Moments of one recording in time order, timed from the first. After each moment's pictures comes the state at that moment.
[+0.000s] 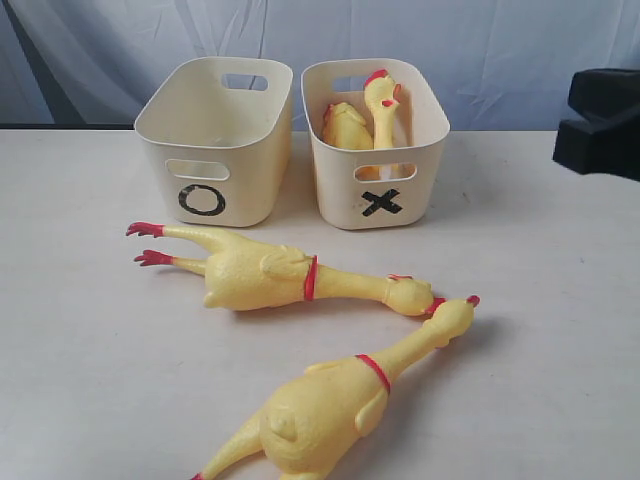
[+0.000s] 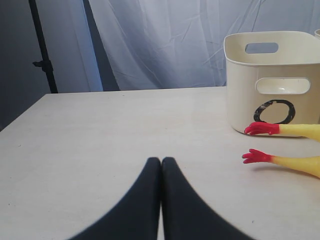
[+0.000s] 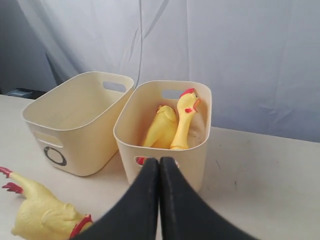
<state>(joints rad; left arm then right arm) 0.06 0.00 0.00 0.00 0.23 0.07 0.61 0.81 -0.64 -0.99 0.29 1.08</state>
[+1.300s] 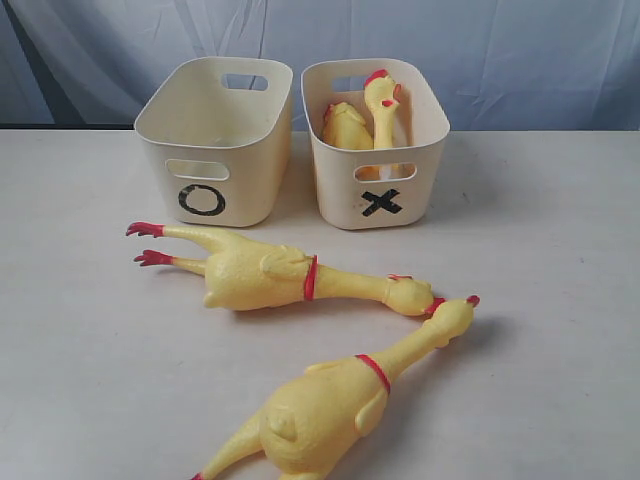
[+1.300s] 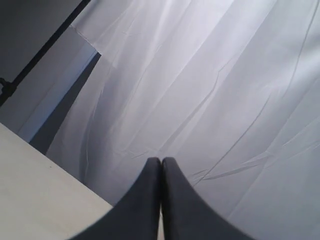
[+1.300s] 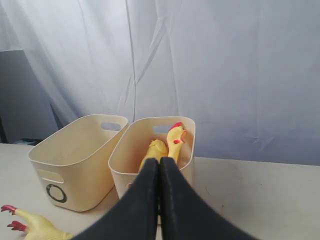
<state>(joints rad) 0.06 0.00 0.00 -0.55 -0.20 -0.13 0.61 0.49 -0.54 -0.98 0.36 1.08</state>
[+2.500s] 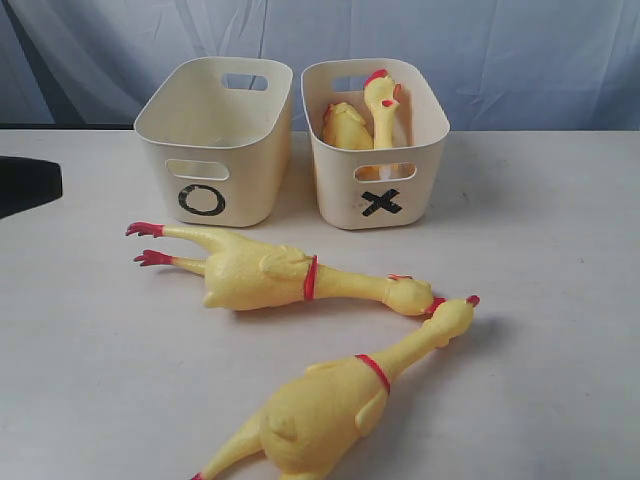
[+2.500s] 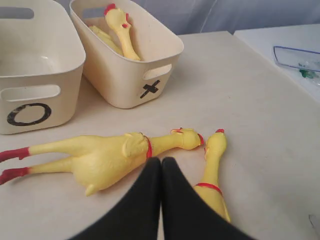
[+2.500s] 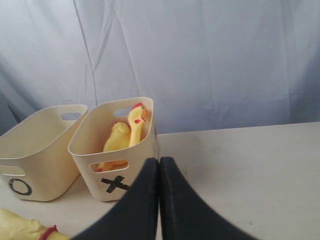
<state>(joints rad) 0.05 0.77 -0.68 -1.06 0.90 0.89 0.61 0.34 -0.49 -0.89 0.57 1.03</state>
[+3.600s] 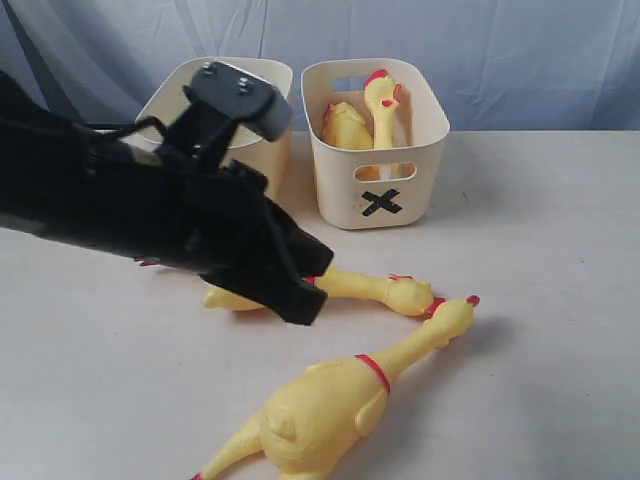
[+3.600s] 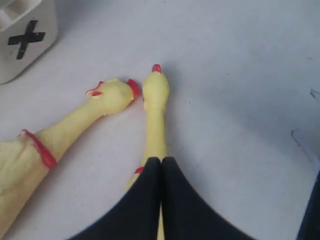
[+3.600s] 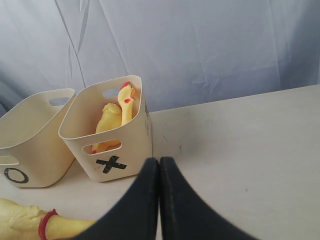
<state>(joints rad) -0.75 1.36 -0.92 -0.70 0.50 0.63 0.61 0.34 -0.49 -0.80 0.65 1.03</state>
